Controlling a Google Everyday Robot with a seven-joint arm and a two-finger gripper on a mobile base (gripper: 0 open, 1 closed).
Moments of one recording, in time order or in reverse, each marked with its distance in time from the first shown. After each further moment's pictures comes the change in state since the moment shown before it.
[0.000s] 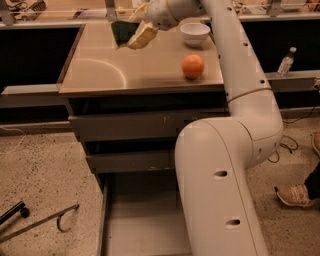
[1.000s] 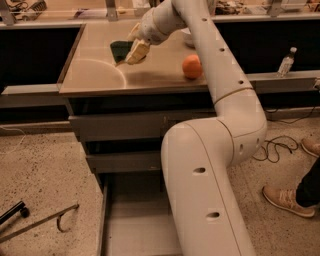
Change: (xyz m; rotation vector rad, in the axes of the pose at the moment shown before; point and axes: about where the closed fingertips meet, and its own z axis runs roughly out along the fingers) arm 0.050 0.013 0.056 -0.050 0.161 0.063
